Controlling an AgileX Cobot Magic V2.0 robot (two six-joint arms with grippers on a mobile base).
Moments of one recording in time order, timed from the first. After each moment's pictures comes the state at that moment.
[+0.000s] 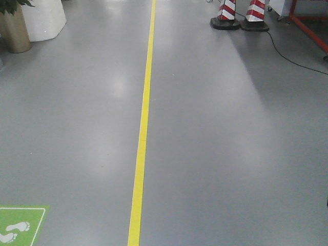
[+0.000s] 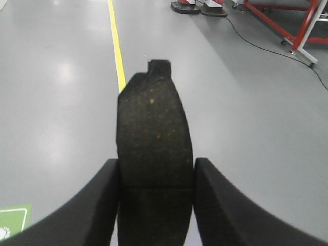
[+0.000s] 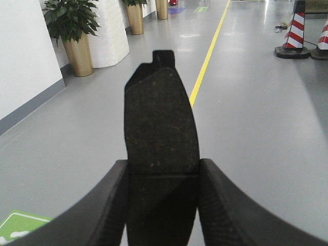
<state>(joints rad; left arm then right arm) -0.45 0.21 -0.50 0.32 0.78 -0.45 0.38 0.29 -0.42 -0.26 0.43 0.34</state>
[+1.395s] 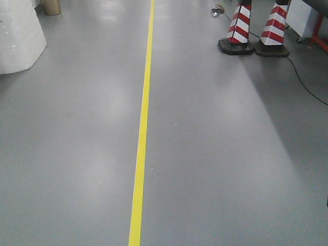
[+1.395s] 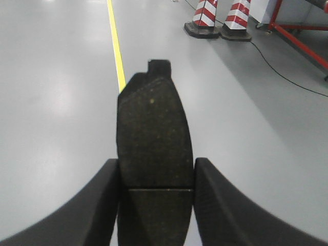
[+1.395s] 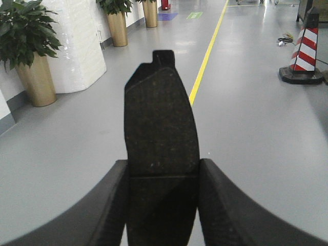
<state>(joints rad) -0.45 0.21 -0.50 0.32 0.78 -0.45 0.38 0.29 -0.42 -0.26 0.43 0.34</state>
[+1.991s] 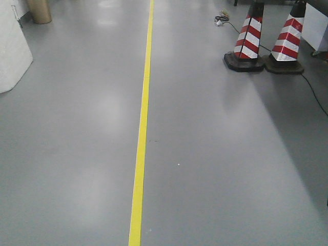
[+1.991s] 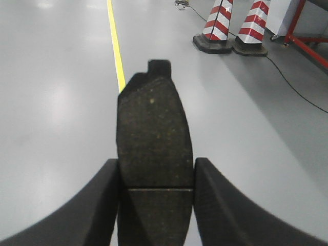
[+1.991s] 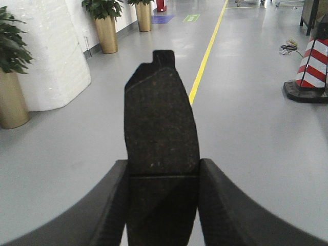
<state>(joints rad) -0.45 0.21 -0.50 0.32 0.78 -0.45 0.38 0.29 -0.42 -0.26 0.43 0.34</state>
